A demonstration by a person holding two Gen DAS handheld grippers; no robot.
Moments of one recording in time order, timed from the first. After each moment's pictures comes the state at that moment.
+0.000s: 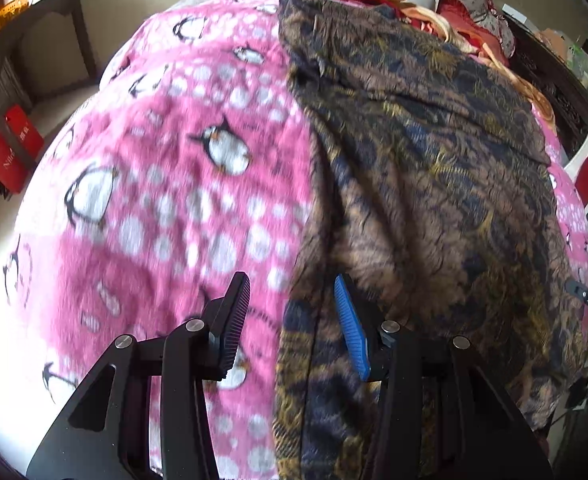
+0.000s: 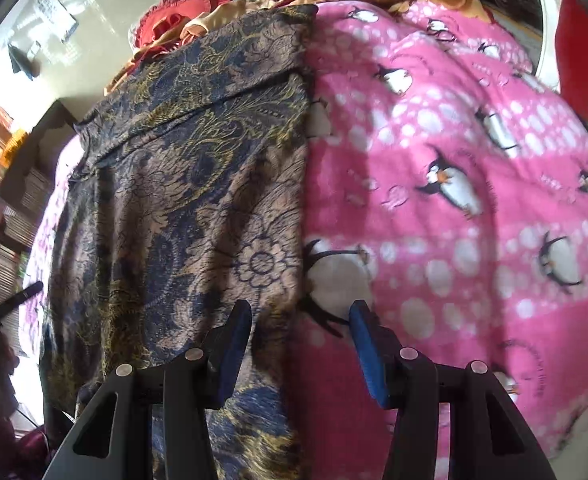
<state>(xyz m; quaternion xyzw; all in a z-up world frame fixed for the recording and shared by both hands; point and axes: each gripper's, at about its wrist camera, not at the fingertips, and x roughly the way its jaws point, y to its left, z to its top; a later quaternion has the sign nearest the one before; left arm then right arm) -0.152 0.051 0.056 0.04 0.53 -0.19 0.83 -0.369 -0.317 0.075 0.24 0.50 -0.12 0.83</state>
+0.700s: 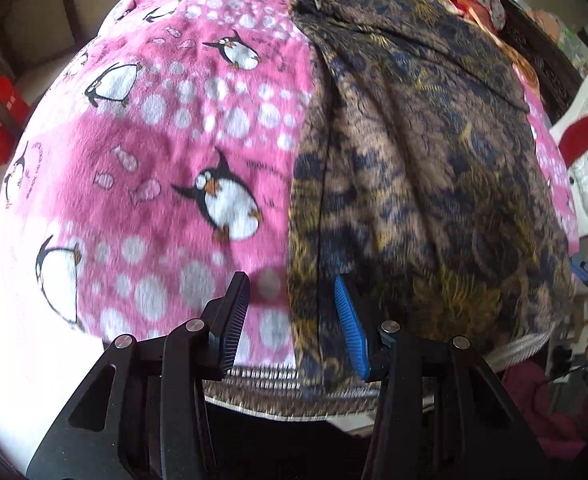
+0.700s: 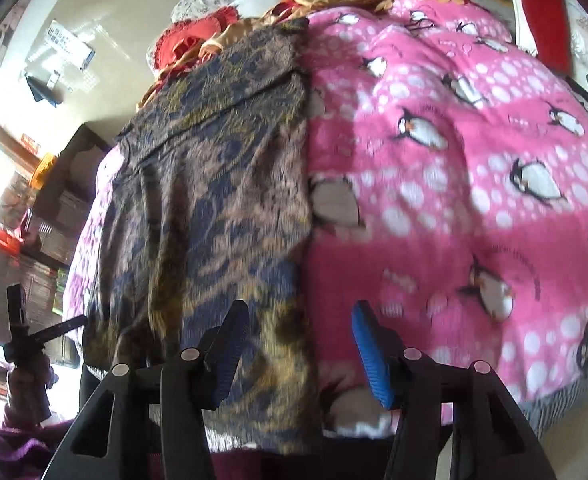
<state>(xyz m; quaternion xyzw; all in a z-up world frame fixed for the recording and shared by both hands) -0.214 0.087 0.047 0.05 0.59 -0.22 0.78 -0.443 -0.302 0.092 0.30 0.46 -0.08 0.83</state>
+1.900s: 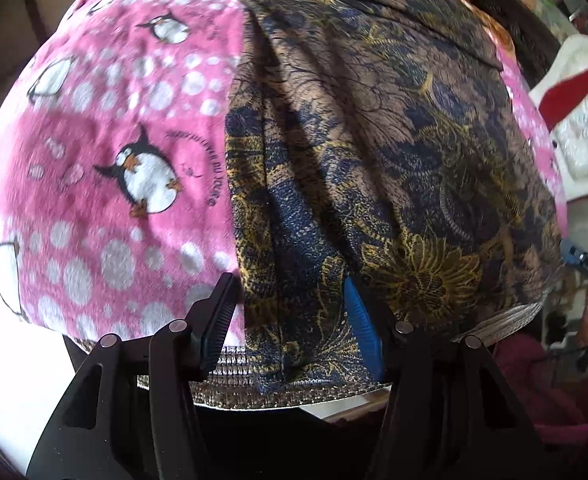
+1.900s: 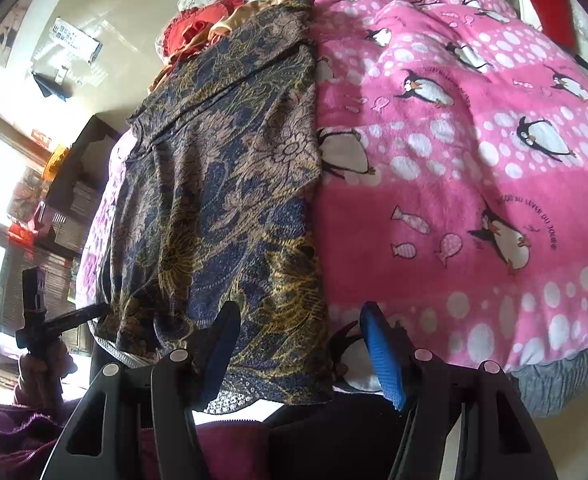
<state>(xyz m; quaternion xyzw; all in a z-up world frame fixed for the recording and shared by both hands) -0.226 0.050 0.035 0.07 0.61 -0.26 0.75 -0.461 -0.294 0.077 0.32 0.47 -0.05 0.82</state>
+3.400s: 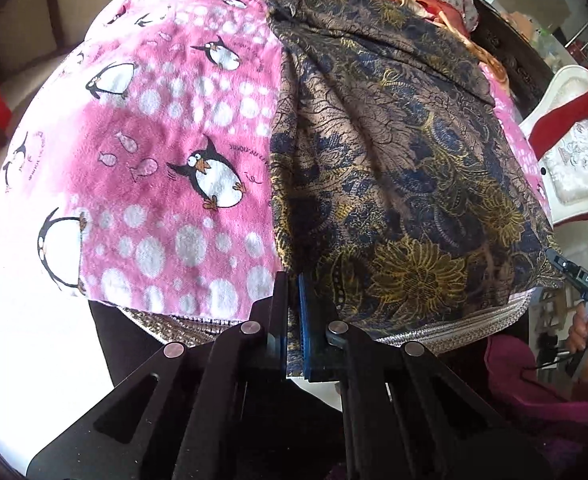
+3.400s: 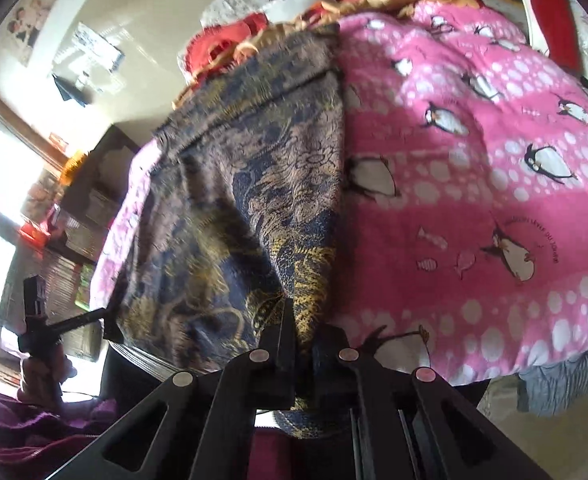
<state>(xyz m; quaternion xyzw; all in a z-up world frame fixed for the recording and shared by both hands) -0.235 0.099 0.059 0.03 0.57 -0.26 0.78 -0.466 -0.280 0.096 0.31 0.44 -0.04 0.84</state>
